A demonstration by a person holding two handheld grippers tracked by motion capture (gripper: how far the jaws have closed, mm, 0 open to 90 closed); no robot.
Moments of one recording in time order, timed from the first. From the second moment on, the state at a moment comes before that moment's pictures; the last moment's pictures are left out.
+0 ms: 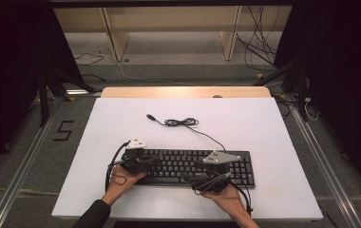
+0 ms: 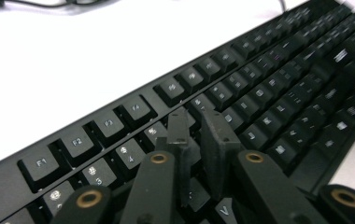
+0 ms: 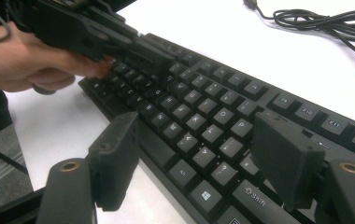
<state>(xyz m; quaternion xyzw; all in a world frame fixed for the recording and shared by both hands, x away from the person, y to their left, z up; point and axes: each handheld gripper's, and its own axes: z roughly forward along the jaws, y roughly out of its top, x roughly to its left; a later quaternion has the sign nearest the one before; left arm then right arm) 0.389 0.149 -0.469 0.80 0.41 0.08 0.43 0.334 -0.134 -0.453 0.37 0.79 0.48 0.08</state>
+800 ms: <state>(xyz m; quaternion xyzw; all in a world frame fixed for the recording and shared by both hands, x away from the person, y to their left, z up) 0.365 0.172 -0.457 0.77 0.39 0.06 0.50 0.339 -0.136 -0.457 0.37 0.79 0.48 0.08</state>
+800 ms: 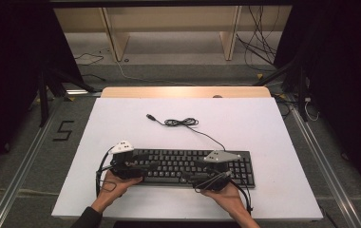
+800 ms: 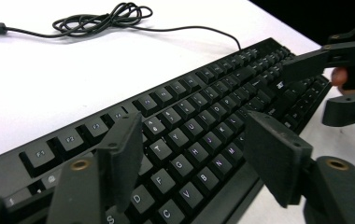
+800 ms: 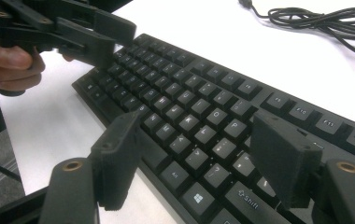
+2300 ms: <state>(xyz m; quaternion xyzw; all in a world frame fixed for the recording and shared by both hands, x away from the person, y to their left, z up) 0.324 0.199 -0.457 0.74 0.39 0.09 0.53 0.352 -0.124 -0.470 0.38 0.82 0.43 0.08</state>
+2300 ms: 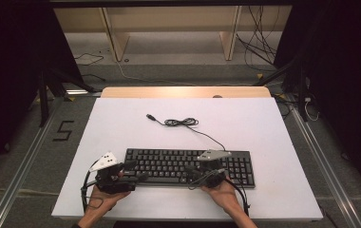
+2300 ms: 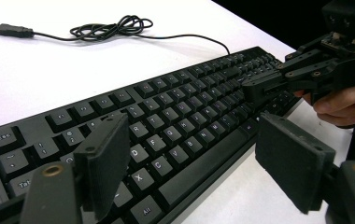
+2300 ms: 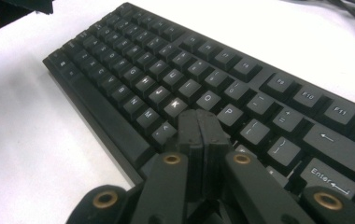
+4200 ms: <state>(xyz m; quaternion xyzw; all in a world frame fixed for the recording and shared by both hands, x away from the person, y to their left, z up) 0.319 0.202 -0.459 0.75 0.39 0.09 0.53 0.347 -0.139 -0.455 0.38 0.79 0.48 0.07</state>
